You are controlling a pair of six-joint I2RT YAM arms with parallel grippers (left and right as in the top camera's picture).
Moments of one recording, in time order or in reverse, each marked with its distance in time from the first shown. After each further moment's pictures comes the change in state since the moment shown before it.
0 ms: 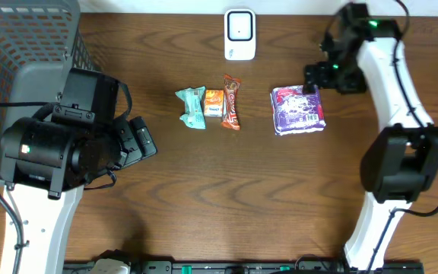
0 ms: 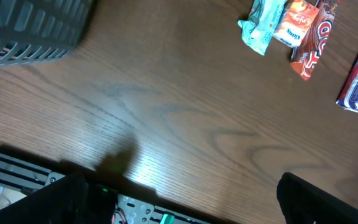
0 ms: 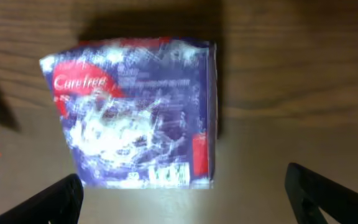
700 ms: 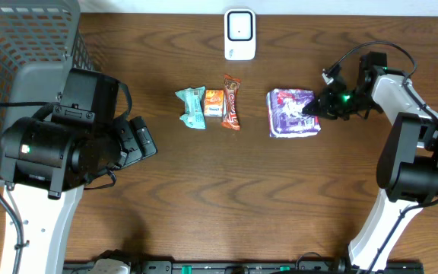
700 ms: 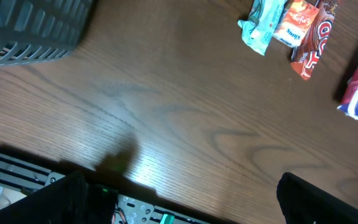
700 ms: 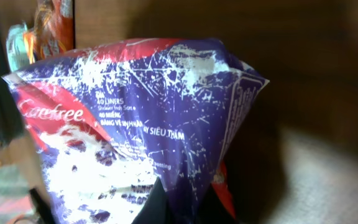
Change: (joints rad) left arm 0.000 0.000 0.000 0.000 0.000 0.000; right arm -0.148 0.000 -0.441 0.391 -0.566 -0.085
